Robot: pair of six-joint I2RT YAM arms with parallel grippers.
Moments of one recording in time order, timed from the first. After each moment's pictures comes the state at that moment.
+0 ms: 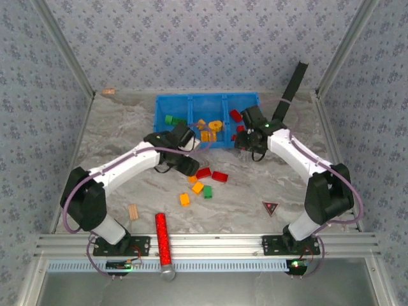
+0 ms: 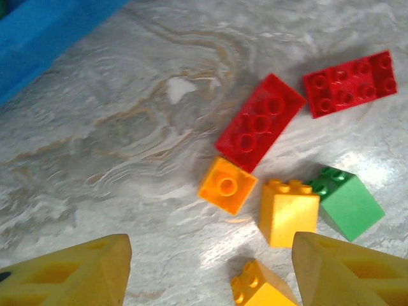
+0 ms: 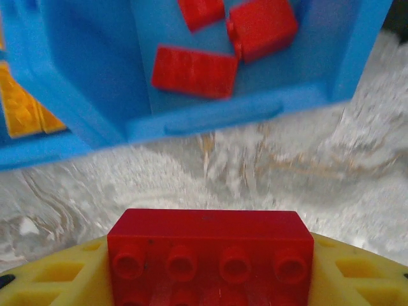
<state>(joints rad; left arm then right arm) -0.75 1.56 1.22 -0.84 0.01 -0.12 0.42 1.58 1.29 -0.80 0.10 0.56</state>
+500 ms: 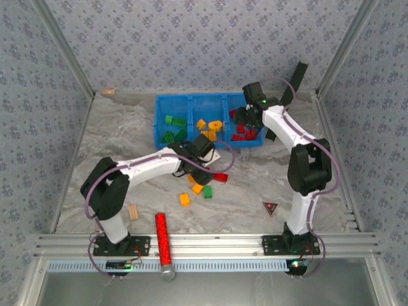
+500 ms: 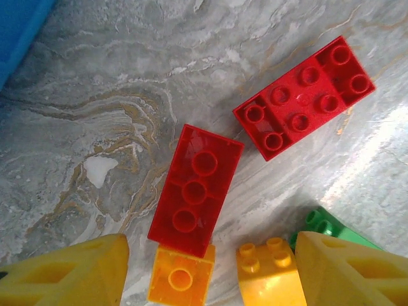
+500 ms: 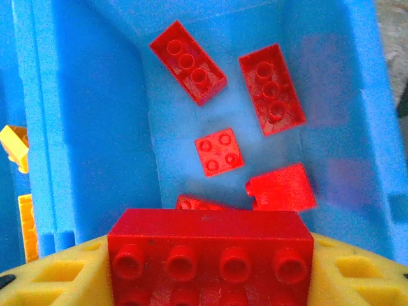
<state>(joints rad) -0.87 1.74 1.22 -0.66 -0.04 0.08 0.32 1.93 1.67 -0.76 0.06 0.43</state>
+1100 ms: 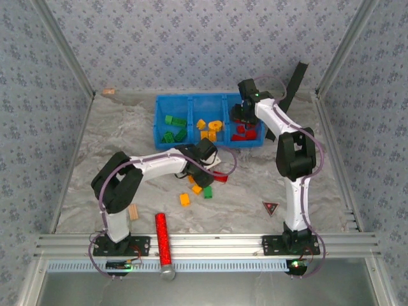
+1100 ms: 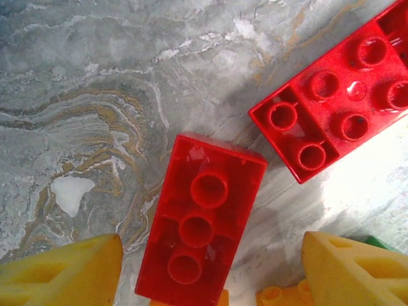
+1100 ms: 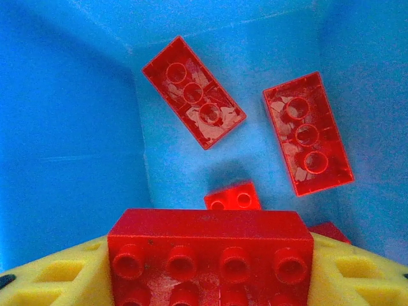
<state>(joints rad) -0.86 1.84 1.21 -0.59 -0.06 0.12 0.30 2.17 1.90 -0.82 0.03 0.43</state>
